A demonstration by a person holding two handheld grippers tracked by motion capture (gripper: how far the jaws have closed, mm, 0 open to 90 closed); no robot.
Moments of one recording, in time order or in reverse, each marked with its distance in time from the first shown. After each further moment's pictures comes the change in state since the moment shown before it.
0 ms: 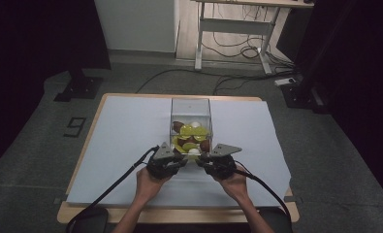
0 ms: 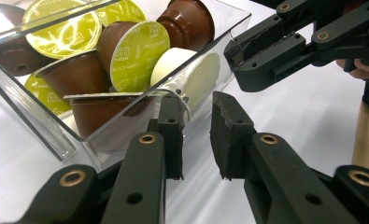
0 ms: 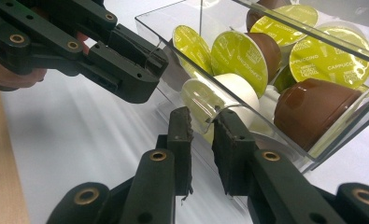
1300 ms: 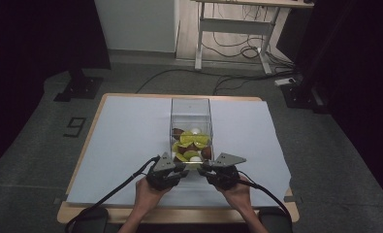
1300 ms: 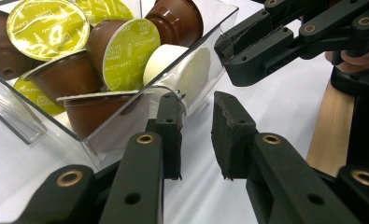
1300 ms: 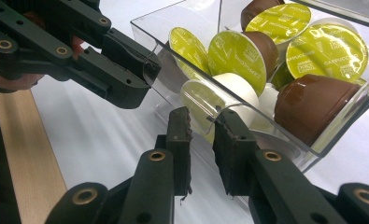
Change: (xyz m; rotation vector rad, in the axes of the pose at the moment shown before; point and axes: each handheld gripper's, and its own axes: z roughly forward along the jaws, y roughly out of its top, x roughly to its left) left arm -0.028 -0.012 -0.012 0.007 -0.025 0.022; right arm 0.020 -0.016 -0.018 -0.016 0.005 0.020
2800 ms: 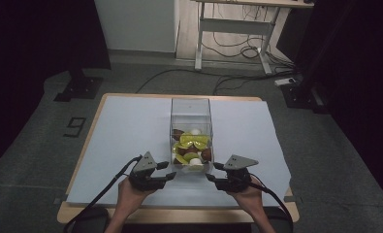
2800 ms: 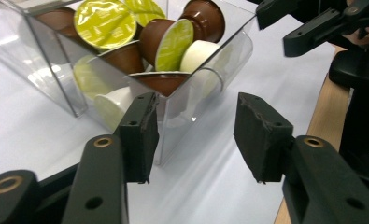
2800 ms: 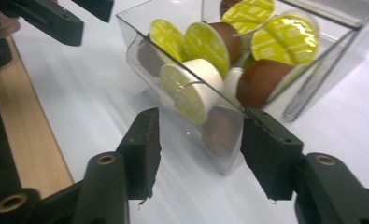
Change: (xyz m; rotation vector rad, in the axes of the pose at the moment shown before) left arm 0.021 -0.014 -0.043 -0.020 0.012 -0.014; right arm -0.010 -0.008 -0.031 0.022 -0.030 -0.028
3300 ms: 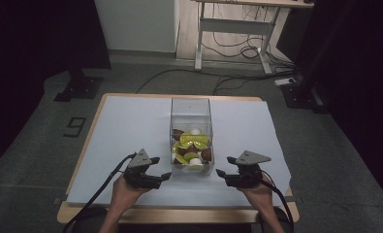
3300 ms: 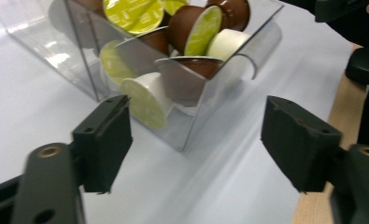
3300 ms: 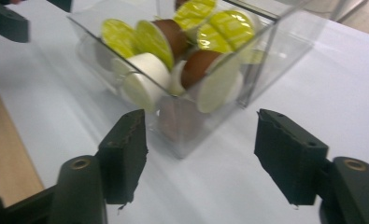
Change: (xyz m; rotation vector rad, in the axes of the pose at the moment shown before) left arm 0.019 -0.006 -0.004 0.025 0.023 -0.033; right arm -0.025 -0.005 -0.019 -0.003 -0.076 0.043
